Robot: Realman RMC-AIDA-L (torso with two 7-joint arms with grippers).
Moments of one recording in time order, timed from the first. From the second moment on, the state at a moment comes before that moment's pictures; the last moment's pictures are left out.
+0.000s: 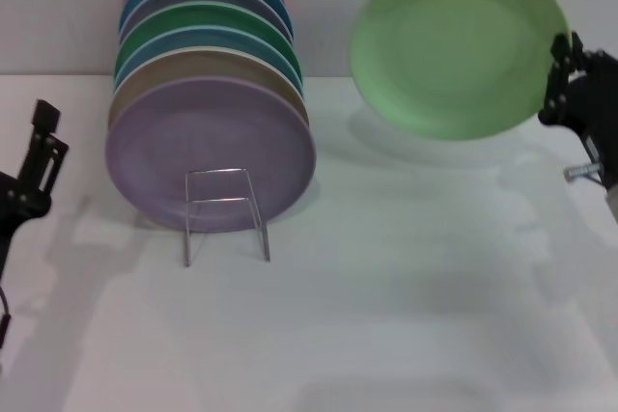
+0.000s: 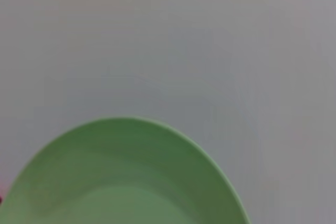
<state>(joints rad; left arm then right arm) -0.26 -2.07 -0.57 -0.31 2.15 1.66 -0.16 0.27 2.09 1.22 0.60 -2.72 -1.02 -0.12</state>
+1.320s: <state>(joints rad) -0.33 -2.08 -0.23 -0.43 2.14 1.41 -0.03 0.10 2.09 0.48 0.67 -2.25 -1.38 -0.50</state>
